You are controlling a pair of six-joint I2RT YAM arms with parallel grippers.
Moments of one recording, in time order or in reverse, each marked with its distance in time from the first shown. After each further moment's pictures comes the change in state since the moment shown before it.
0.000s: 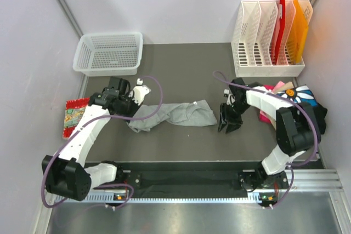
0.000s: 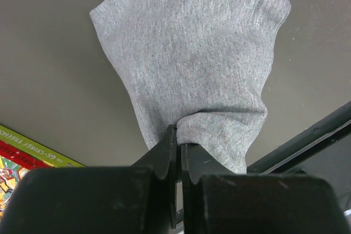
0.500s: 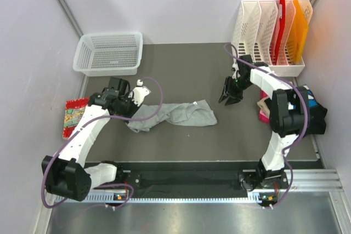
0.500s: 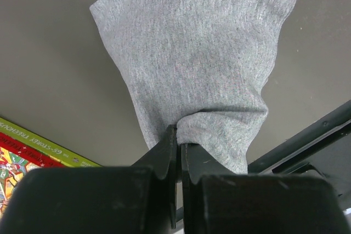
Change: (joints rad) left arm 0.004 0.001 0.000 -0.018 -0.018 0.035; right arm -0.141 0.233 0.382 0.008 0.034 0.031
